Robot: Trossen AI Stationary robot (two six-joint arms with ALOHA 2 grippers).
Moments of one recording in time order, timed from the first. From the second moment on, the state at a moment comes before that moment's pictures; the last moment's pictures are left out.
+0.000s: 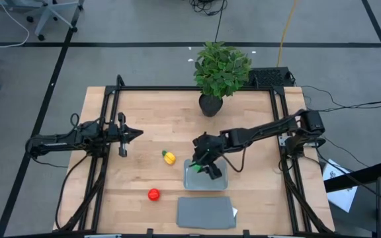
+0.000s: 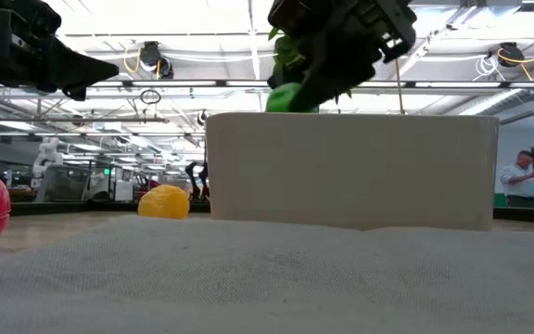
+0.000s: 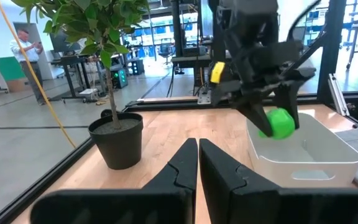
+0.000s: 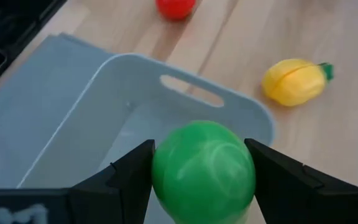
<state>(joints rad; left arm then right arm) 0.07 0.04 0.09 -0.04 -0.04 0.09 0.11 1.75 1.17 -0.28 -0.27 -0.23</state>
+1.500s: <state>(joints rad) 0.07 0.04 0.09 -0.08 -0.04 0.10 0.13 1.86 1.17 -0.40 -0.28 -0.54</state>
